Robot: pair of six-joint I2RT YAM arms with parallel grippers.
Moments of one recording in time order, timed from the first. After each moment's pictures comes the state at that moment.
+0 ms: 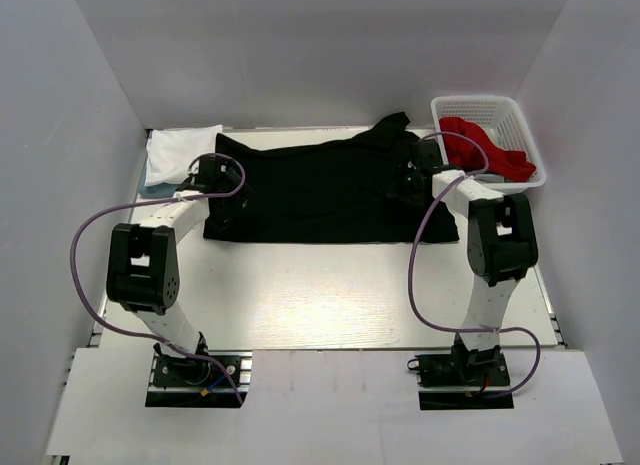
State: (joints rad) left arm -0.12 1.70 1.11 -0.35 -0.01 -0.82; right arm 0.23 1.92 1.33 -0.35 -0.08 0.43
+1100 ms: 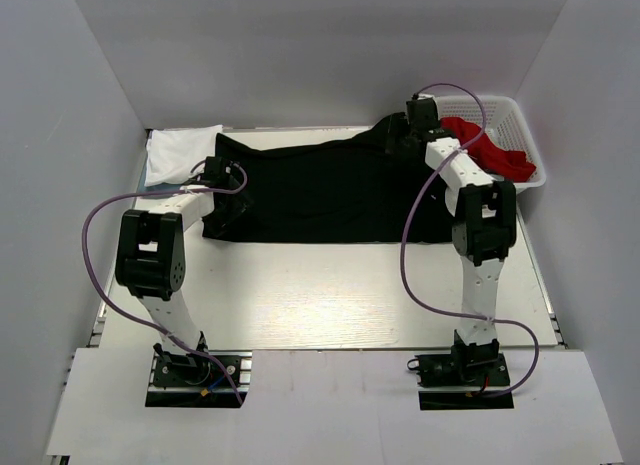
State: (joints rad) left arm -0.12 1.82 1.17 -0.44 -0.11 -0.80; right arm 0.23 2.21 1.90 -0.39 0.22 0.25
